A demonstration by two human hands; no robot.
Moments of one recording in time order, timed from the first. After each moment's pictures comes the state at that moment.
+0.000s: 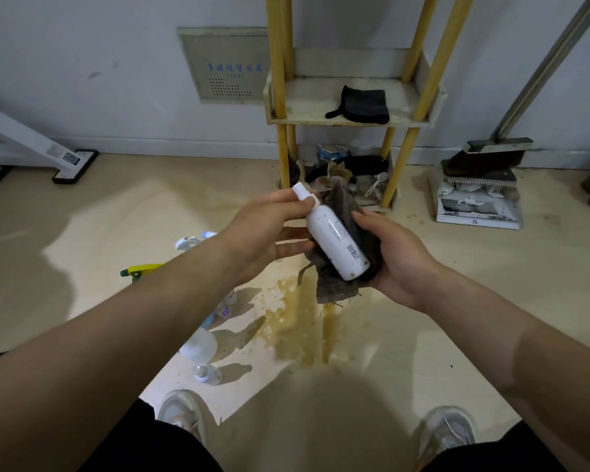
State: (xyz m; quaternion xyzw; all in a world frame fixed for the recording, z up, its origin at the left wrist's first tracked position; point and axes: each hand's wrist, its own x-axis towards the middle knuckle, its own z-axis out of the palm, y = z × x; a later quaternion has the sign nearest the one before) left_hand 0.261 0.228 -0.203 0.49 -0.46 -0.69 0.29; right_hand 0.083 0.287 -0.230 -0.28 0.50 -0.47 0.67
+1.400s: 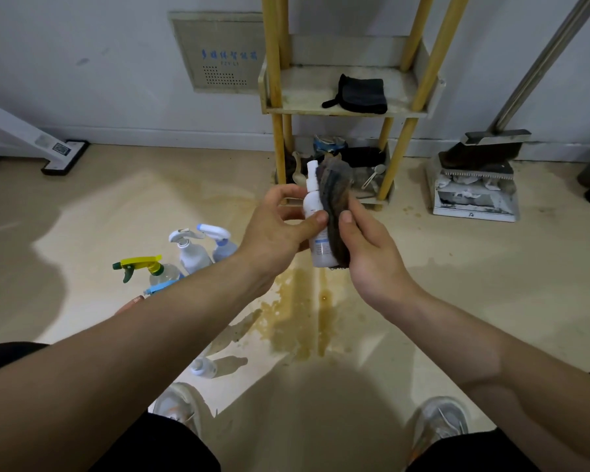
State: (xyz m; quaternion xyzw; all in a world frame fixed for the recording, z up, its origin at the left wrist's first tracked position) left_hand 0.244 0.239 -0.244 0.48 -0.51 -0.61 0.37; right_hand 0.111 0.296 -0.257 -0.48 0.56 -0.51 0.44
